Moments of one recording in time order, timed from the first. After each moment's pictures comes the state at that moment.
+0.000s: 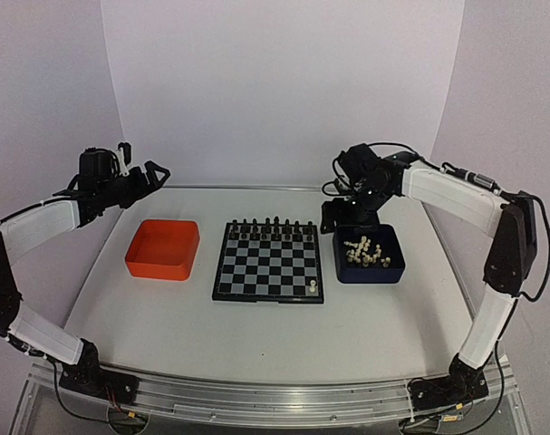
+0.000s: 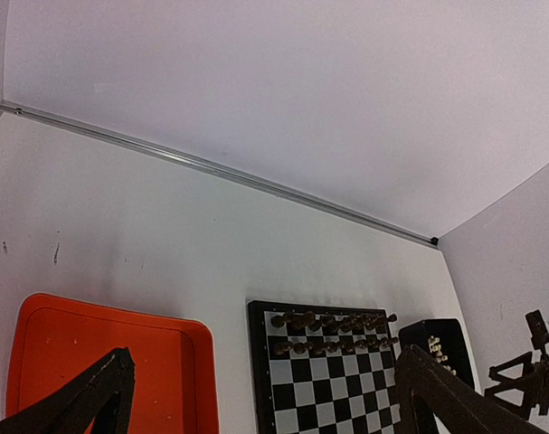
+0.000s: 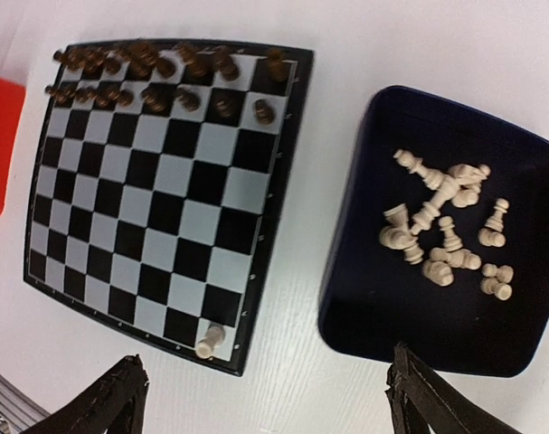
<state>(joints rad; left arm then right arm) -0.15 1.37 1.02 0.00 0.27 -0.52 0.58 1.82 1.64 -0.94 0.01 0.42</state>
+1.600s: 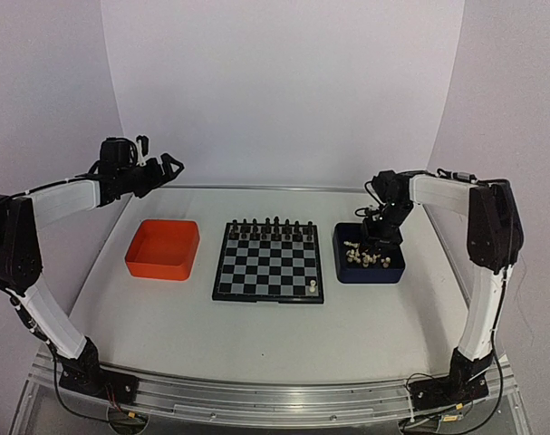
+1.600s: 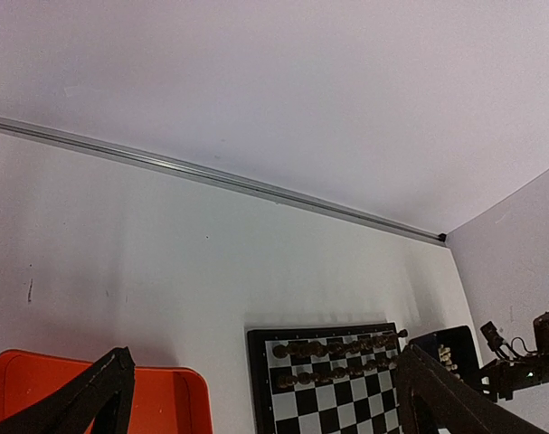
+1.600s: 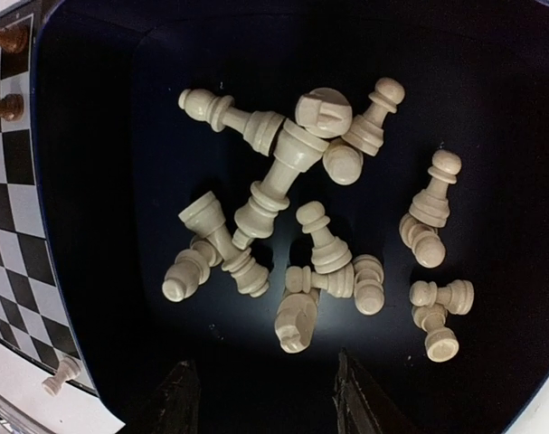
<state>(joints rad) -0.17 1.62 1.22 0.00 0.29 -0.50 0.29 2.01 1.57 -0.94 -0.17 0.29</state>
